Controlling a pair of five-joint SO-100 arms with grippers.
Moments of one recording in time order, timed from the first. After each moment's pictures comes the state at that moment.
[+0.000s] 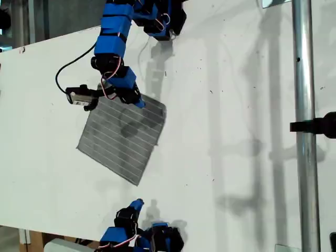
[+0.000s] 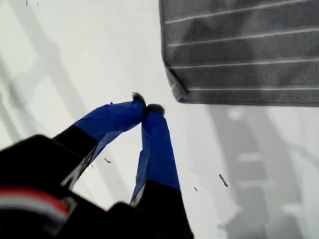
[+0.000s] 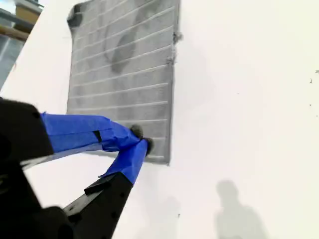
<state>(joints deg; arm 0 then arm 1) -20.0 141.6 116.5 89.6 -72.4 8.9 97.3 81.6 81.6 53.7</state>
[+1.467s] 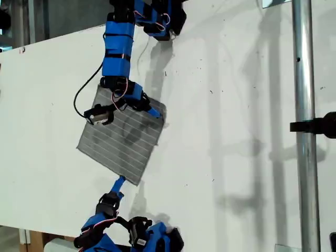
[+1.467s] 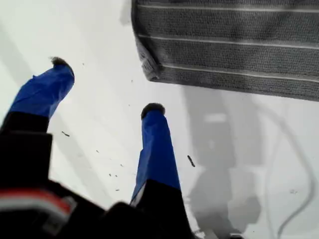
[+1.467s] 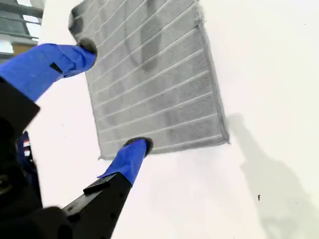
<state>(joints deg) -36.9 120.8 100.3 87.1 -43.0 9.7 84.9 82.4 83.1 43.6</state>
